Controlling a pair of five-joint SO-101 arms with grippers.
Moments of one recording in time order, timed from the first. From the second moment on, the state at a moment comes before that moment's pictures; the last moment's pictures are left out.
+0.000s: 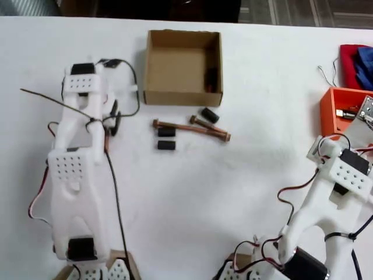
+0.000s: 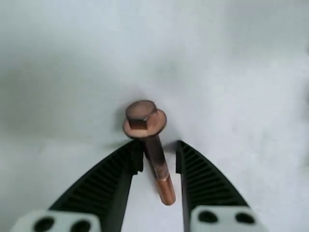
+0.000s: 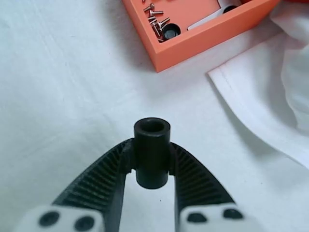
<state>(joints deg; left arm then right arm) -11.2 52.7 -43.5 94.6 -10.7 31.0 -23.1 40.8 49.5 3.0</state>
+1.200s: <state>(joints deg) -9.6 46.5 -48.3 97.5 -10.7 30.3 -23.1 41.6 49.5 3.0</state>
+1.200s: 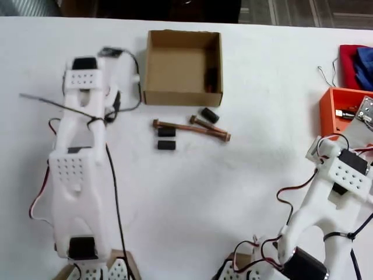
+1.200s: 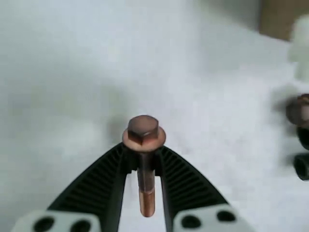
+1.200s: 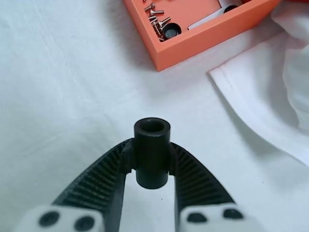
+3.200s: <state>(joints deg) -3.9 -72.5 23.3 72.1 21.0 -19.7 -80.9 52.7 59.6 5.0</state>
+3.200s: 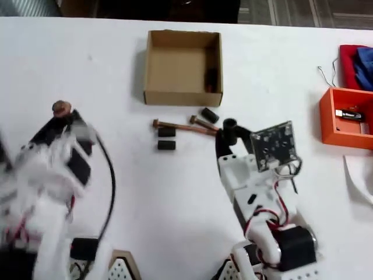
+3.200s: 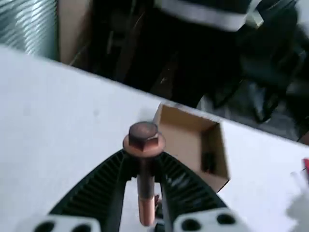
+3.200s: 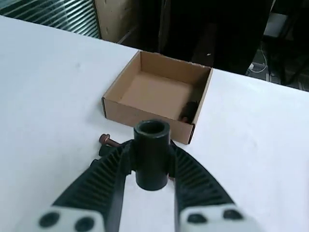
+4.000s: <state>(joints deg) 19.8 -63.2 33.6 40.5 33.9 -26.0 -82.8 64.5 37.6 15.2</state>
